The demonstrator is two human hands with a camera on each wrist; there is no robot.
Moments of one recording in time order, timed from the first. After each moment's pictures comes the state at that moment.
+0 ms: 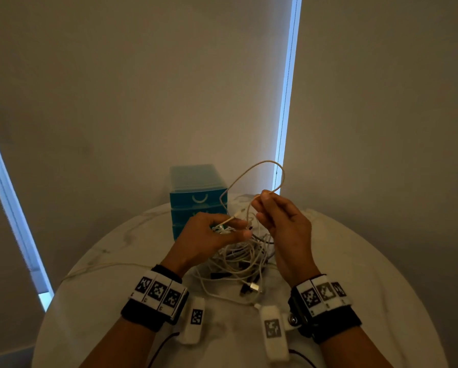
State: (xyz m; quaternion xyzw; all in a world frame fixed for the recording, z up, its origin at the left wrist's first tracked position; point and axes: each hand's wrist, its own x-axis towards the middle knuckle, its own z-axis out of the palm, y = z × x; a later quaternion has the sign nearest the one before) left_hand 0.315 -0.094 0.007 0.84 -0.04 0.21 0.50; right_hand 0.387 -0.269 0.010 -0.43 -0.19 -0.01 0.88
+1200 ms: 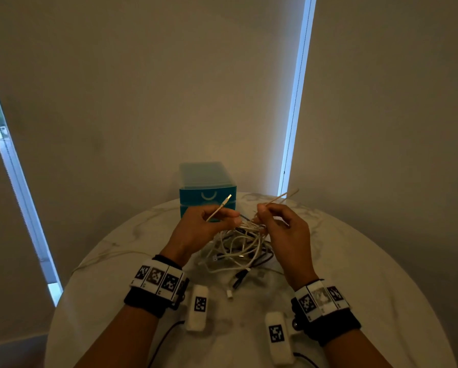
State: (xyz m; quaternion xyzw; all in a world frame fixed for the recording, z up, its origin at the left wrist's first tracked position) left_hand 0.313 -0.073 0.009 0.78 0.03 0.23 0.58; right_hand 0.391 -0.262 -0.013 -0.64 -0.24 -0.13 0.72
